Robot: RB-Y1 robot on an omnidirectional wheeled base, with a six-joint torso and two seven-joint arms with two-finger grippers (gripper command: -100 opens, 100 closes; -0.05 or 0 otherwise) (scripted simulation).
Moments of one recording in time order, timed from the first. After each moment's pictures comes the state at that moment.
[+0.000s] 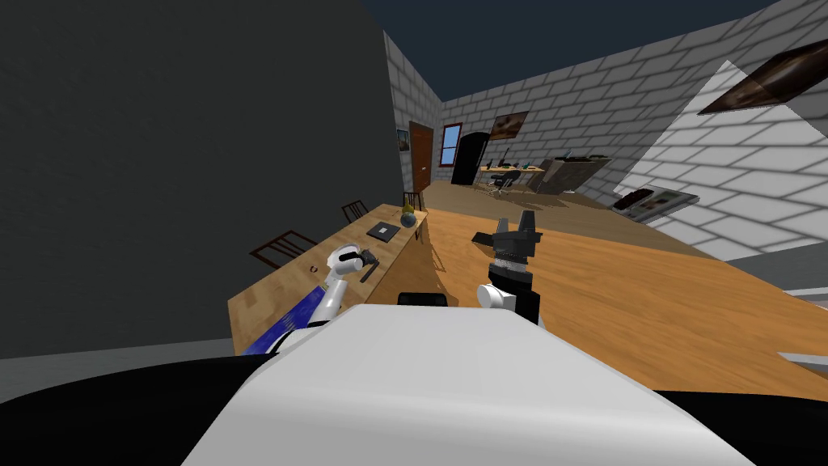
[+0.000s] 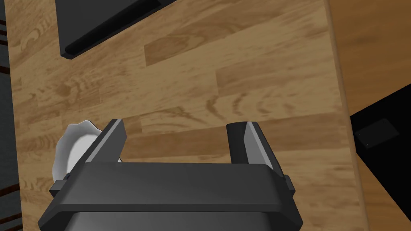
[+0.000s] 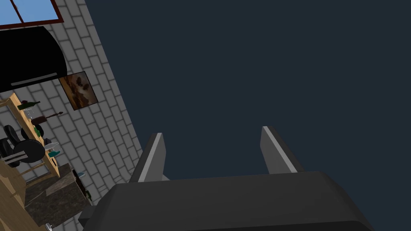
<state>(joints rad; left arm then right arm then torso) -0.01 0.41 0.14 -1.44 0.52 0.75 0.54 0.54 0.04 0.02 -2.33 -0.10 -0.47 0.12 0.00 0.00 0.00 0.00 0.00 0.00</state>
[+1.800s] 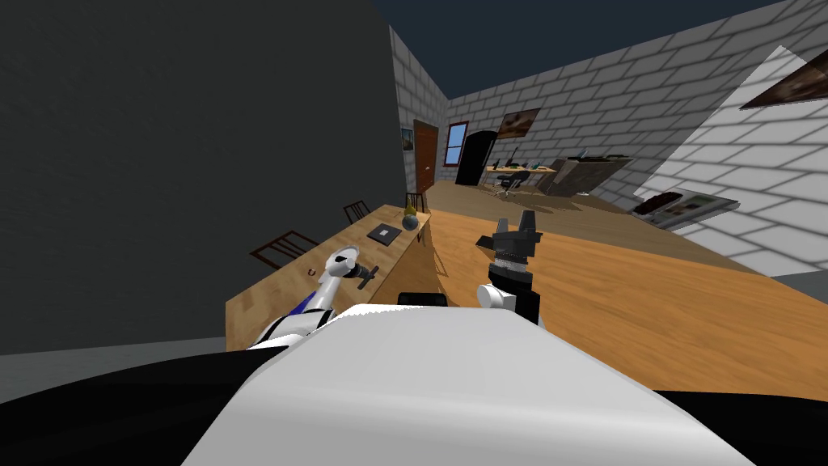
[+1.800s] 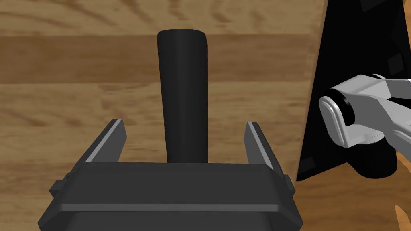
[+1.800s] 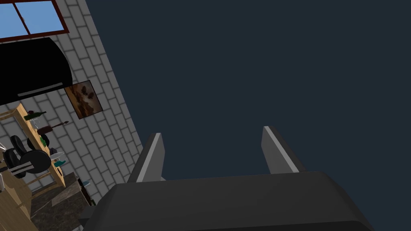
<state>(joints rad) -0.13 0.52 0.16 -1.06 0.71 1.13 0.63 0.54 0.04 0.02 -2.33 -0.10 -0.47 0.12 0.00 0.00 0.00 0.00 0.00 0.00</state>
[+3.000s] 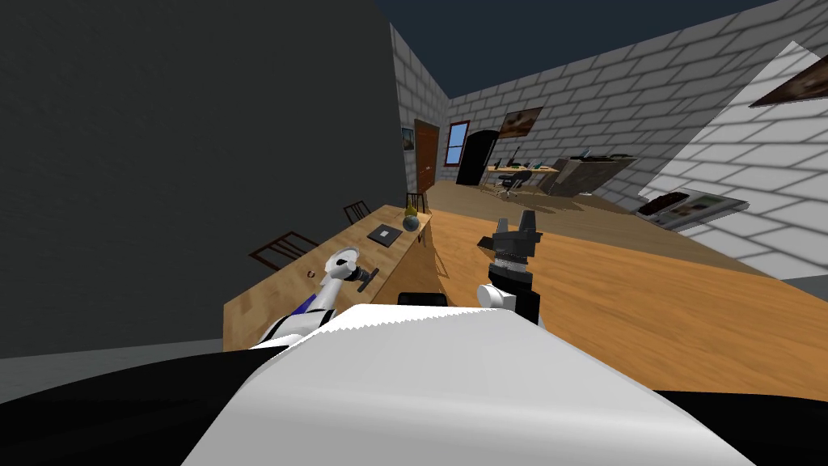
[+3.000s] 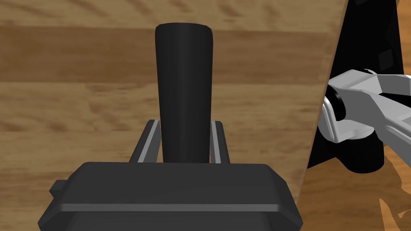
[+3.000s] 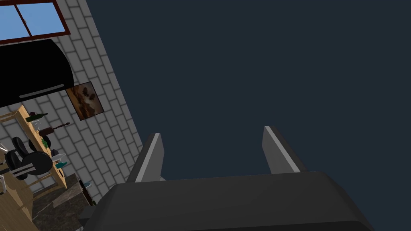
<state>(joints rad) -0.13 0.50 0.17 -0.98 0.71 1.11 0.61 0.54 0.04 0.02 -2.33 -0.10 -0.47 0.12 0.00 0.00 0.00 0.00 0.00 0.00</state>
